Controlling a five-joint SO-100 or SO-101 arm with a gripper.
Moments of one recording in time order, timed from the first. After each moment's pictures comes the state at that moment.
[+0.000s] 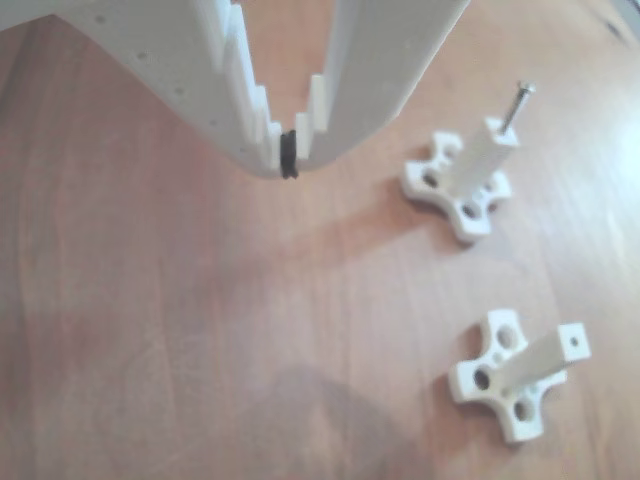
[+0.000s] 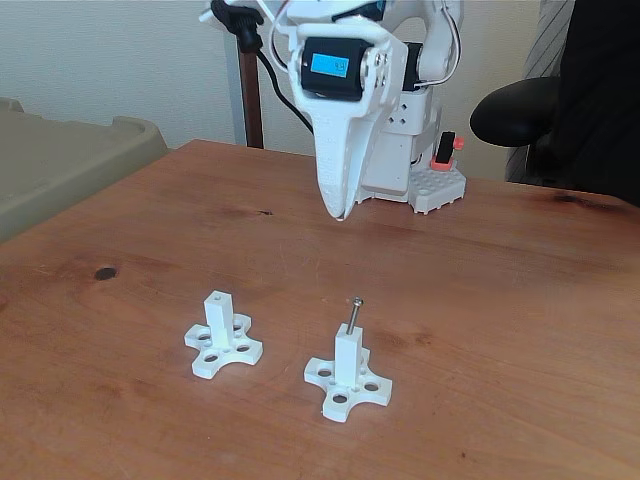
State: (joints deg) arm -0.3 157.7 155.7 63.5 -0.4
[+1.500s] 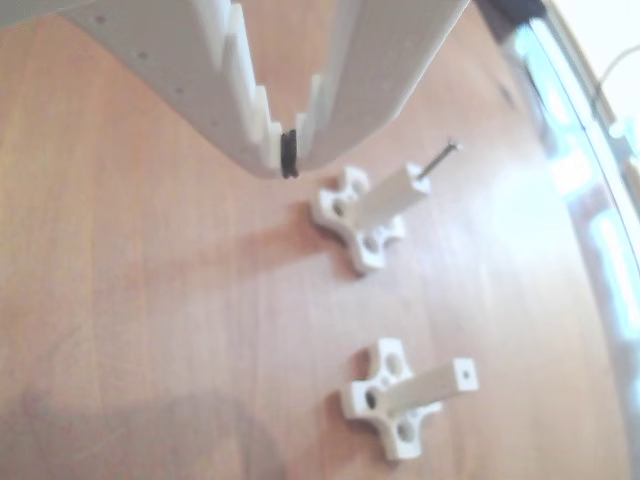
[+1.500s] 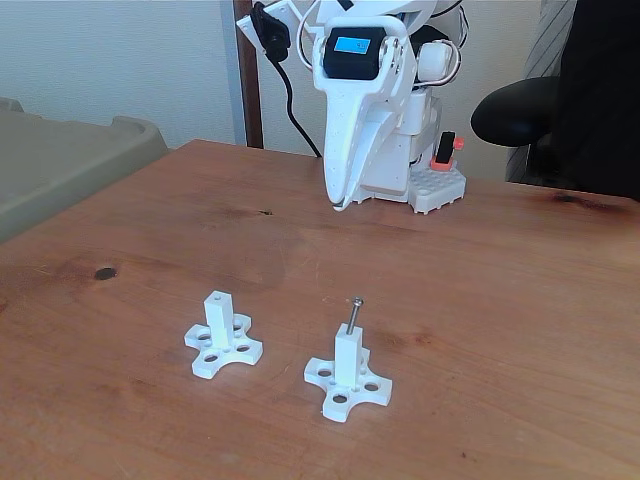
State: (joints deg) arm 1.1 197.6 170.7 72.9 -0.3
